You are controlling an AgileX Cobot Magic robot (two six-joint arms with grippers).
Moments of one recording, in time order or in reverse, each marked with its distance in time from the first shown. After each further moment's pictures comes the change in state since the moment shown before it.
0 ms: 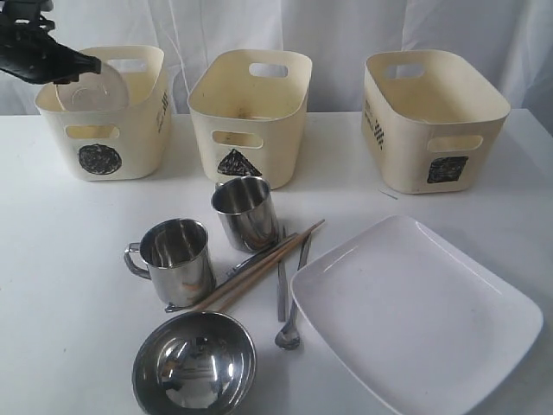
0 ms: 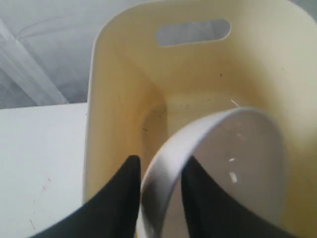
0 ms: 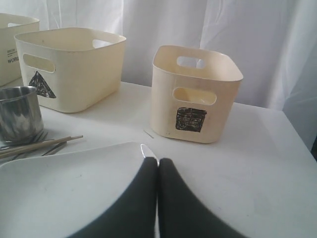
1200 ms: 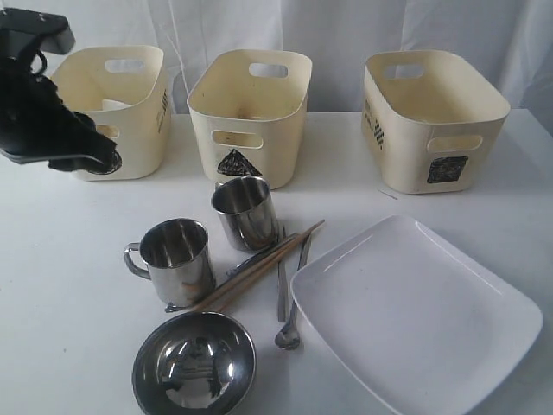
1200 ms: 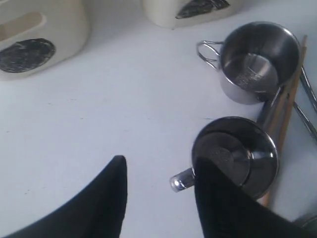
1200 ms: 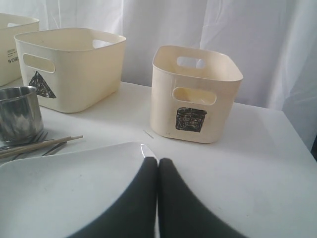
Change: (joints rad) left arm -0.284 -0.790 0.848 -0.080 0.241 0.121; right arm 0.000 0.000 0.000 0.000 0.000 0.000
